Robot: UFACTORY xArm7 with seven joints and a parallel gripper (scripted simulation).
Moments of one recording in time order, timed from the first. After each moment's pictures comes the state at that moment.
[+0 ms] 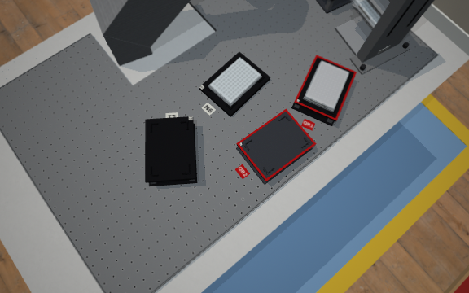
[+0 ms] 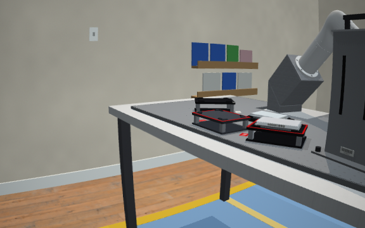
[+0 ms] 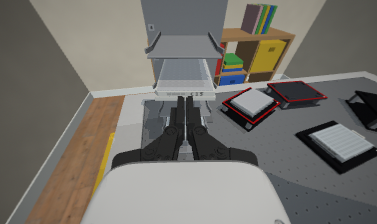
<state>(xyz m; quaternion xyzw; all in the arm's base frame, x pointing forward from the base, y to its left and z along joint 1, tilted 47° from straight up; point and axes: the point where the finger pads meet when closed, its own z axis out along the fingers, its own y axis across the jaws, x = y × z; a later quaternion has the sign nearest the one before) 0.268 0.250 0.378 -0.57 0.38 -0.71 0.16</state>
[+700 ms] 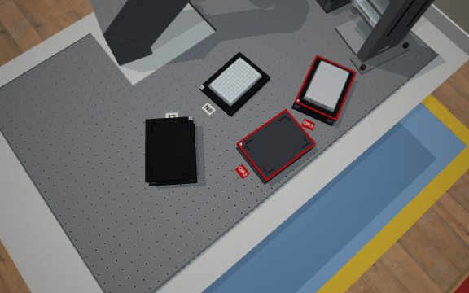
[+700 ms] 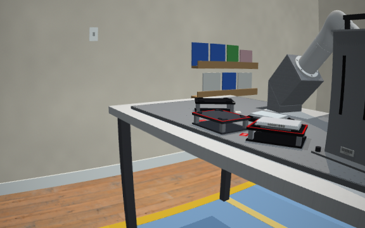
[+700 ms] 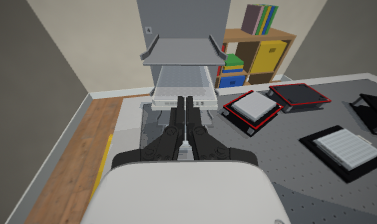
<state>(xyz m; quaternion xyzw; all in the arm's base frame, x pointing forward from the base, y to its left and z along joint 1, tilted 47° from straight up) 0.286 0.243 0.379 -0.57 0.38 -0.71 0.16</state>
